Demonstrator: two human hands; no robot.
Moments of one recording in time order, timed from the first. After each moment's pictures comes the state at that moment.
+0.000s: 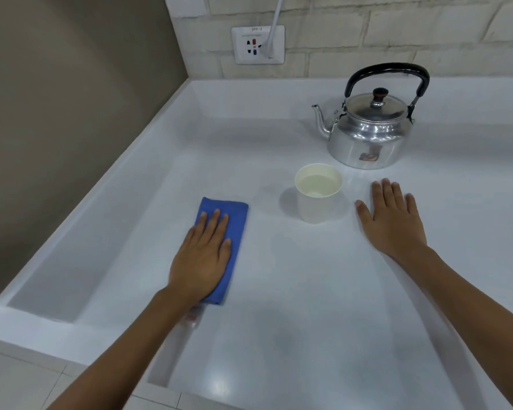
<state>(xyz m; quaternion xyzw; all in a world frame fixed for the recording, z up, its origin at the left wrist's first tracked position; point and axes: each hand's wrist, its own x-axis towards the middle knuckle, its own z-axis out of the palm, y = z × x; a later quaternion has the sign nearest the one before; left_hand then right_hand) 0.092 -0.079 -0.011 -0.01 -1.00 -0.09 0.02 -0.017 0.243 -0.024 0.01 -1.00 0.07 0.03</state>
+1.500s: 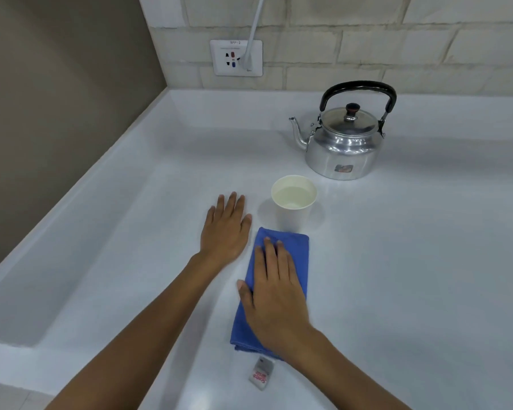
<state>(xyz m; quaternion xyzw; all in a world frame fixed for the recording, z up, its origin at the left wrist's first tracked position) 0.004 -0.022 -0.016 0.00 -0.99 -0.13 0.00 0.117 0.103 0.010 0.14 -0.97 0.18 0.00</state>
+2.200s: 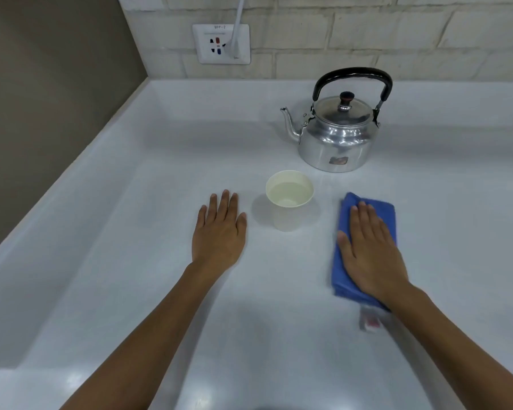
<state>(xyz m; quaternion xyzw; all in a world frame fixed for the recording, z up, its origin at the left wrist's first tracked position) 0.006 -0.019 -0.028 0.00 -1.00 -0.08 0.03 0.044 0.239 -0.007 0.03 -0.99 0.13 0.00</state>
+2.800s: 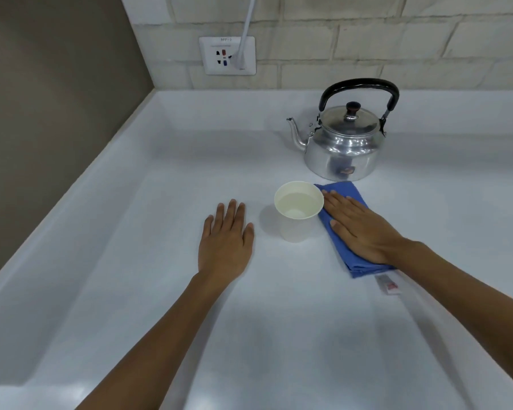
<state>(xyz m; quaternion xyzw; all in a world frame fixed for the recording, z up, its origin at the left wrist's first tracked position) 0.003 -0.023 -0.031 -0.01 -1.00 -0.09 0.03 -0.029 0.249 0.000 0.26 -0.96 0.12 -0.04</state>
